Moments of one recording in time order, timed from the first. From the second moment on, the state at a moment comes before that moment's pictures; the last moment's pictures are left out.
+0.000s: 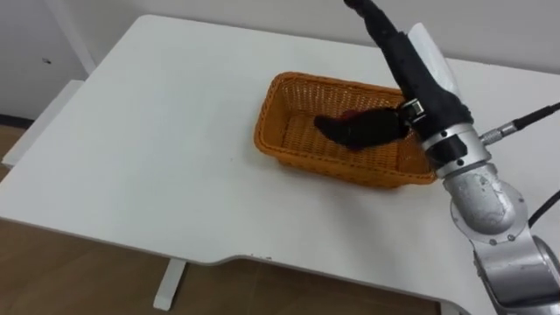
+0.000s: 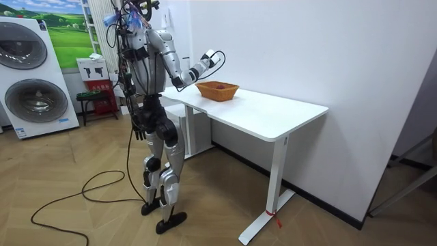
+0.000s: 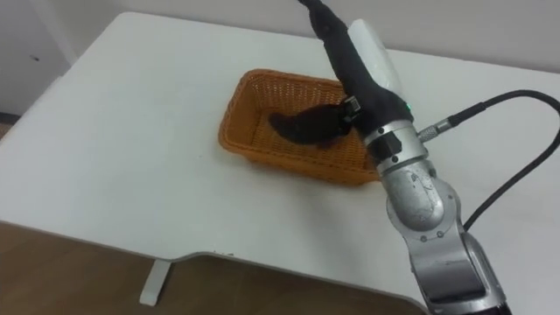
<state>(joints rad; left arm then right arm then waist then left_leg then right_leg) 0.13 0.24 0.06 1.17 0.26 0.02 -0.07 -0.10 -0.38 0.13 -0.25 -0.28 -0.06 0.02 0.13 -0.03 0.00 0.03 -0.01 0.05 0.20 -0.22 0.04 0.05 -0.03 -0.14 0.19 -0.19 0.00</state>
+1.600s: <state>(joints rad) 0.29 0.19 0.33 1.08 0.29 0.10 -0.01 0.10 -0.27 -0.42 1.33 0.43 0.05 -0.32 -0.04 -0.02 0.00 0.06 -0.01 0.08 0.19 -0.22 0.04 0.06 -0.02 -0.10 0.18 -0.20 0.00</state>
